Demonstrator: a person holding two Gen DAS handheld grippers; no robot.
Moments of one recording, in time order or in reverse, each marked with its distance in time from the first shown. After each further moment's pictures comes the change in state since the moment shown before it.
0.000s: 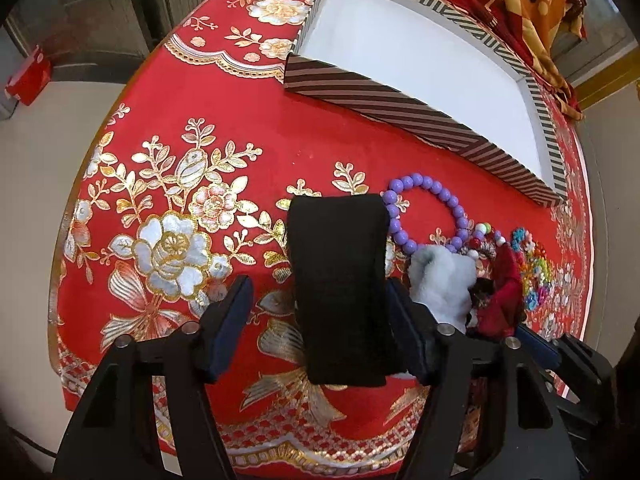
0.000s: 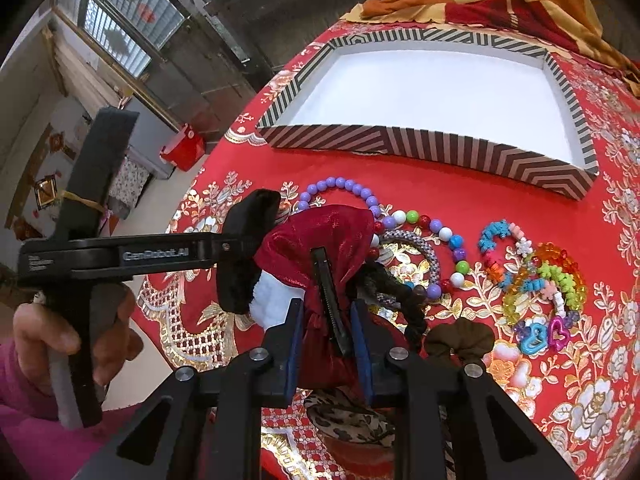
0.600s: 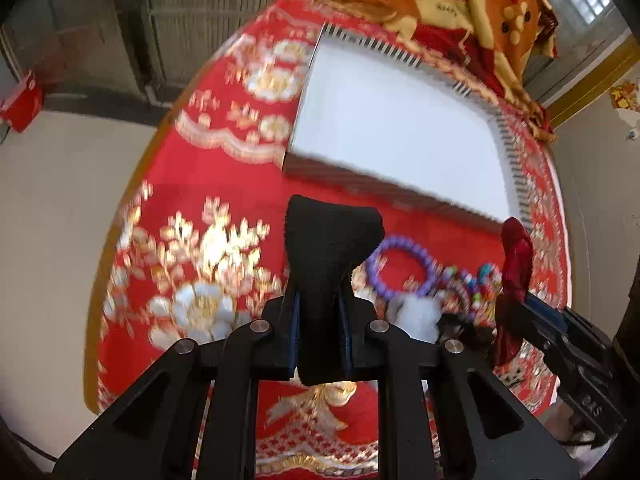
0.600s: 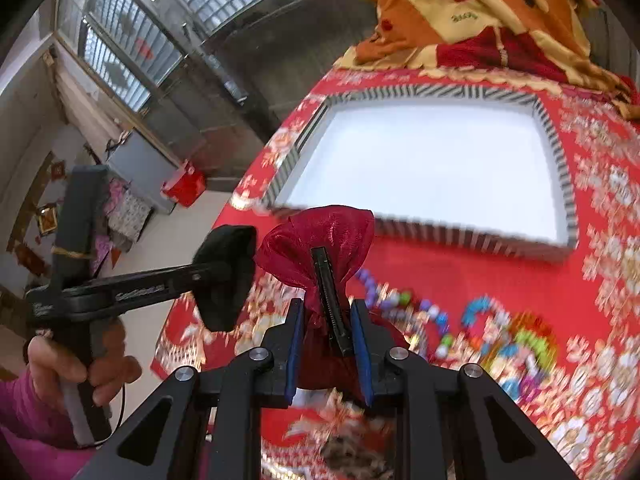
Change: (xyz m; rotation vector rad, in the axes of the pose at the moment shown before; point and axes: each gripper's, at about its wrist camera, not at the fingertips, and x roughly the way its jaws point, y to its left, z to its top) left arm -0.056 0.012 0.033 0.056 -0.125 -0.058; right arm -0.033 0.003 0.051 0.040 -0.123 -0.009
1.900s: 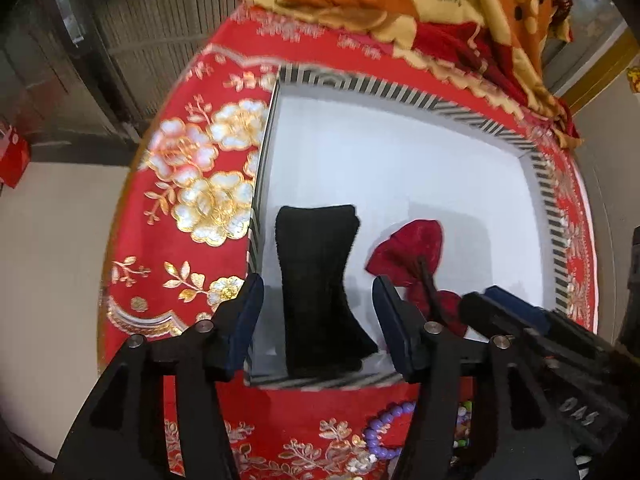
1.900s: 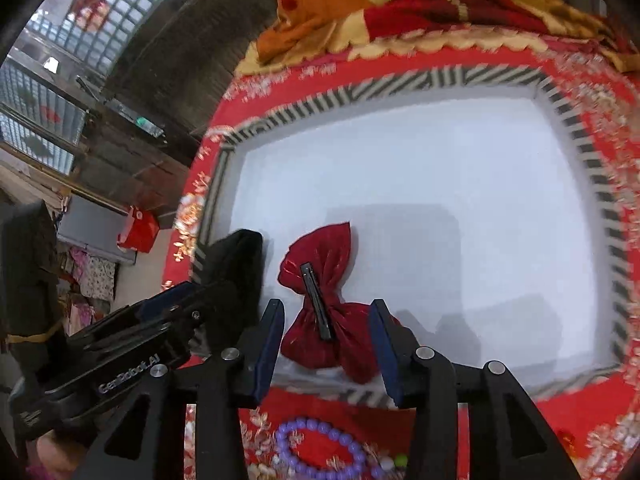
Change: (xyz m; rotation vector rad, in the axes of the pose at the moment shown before) left arm 0.079 -0.033 0.124 0.126 0.026 0.059; right arm 0.081 -0.049 0.101 0.289 0.062 -0.104
